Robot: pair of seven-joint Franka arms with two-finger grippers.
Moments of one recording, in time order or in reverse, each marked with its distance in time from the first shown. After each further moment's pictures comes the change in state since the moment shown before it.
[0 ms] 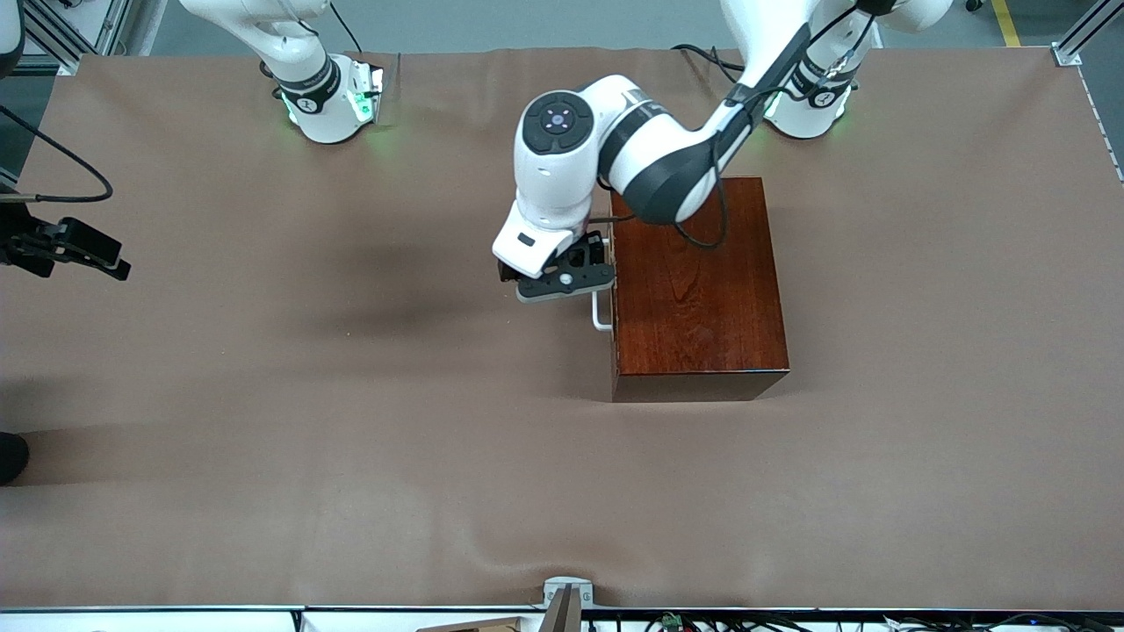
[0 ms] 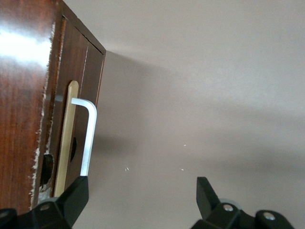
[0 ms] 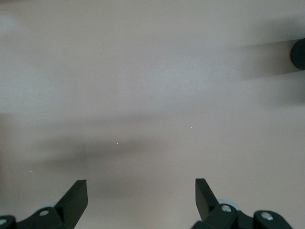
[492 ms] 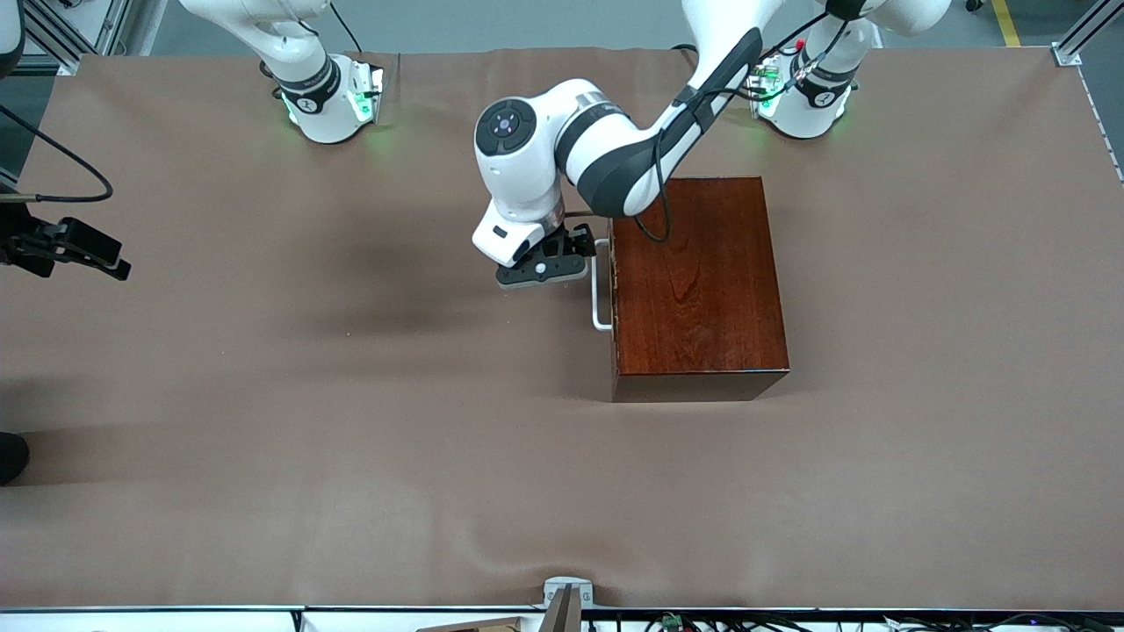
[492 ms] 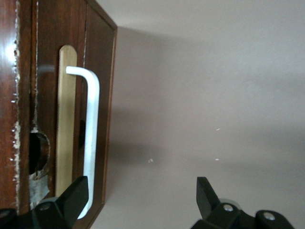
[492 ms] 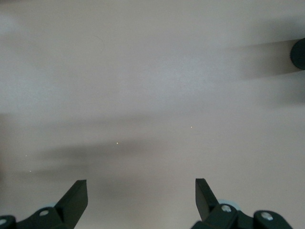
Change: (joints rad) left arm -0.093 0.054 0.052 0.000 0.037 -0.098 0.018; right arm 0.000 0.000 0.000 0.000 0.000 0.000 0.000
